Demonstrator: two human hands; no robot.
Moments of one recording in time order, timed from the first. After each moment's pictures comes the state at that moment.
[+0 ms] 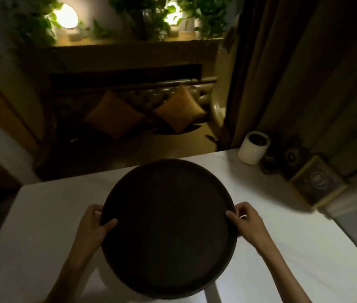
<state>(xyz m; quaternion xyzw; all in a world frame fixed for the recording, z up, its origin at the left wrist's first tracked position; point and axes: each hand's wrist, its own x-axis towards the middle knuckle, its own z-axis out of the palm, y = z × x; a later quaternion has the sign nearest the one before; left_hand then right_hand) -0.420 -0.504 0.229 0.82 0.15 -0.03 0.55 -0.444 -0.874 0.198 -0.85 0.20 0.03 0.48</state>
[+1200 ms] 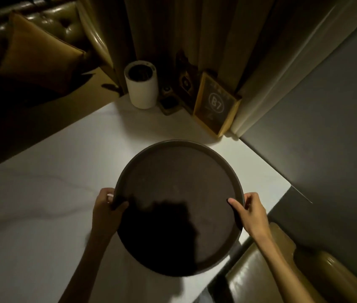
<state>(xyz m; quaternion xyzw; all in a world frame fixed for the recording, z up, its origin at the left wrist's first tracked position) -0.362 -0.881 0.052 0.88 -0.01 -0.21 0.42 -0.554 -1.167 0.030 -0.74 0.52 -0.03 0.44</state>
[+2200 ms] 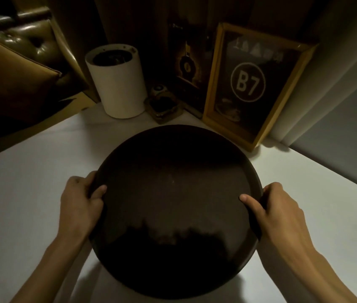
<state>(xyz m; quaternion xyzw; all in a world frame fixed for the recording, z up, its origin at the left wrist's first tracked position) -0.184 -0.982 -0.130 0.95 -0.13 -0.03 0.30 -0.407 -1.222 -0.130 -0.82 0.49 -0.09 0.30</state>
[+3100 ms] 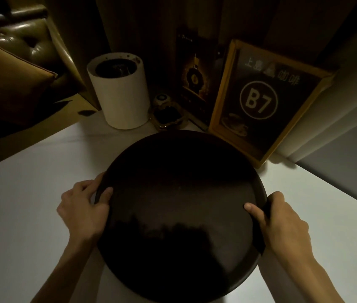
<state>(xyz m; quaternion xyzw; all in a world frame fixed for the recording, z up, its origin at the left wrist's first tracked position) -0.143 -0.993 -0.153 0.95 -0.06 0.01 0.30 -0.375 -1.225 -0.118 -0.81 0.52 -0.02 0.25</state>
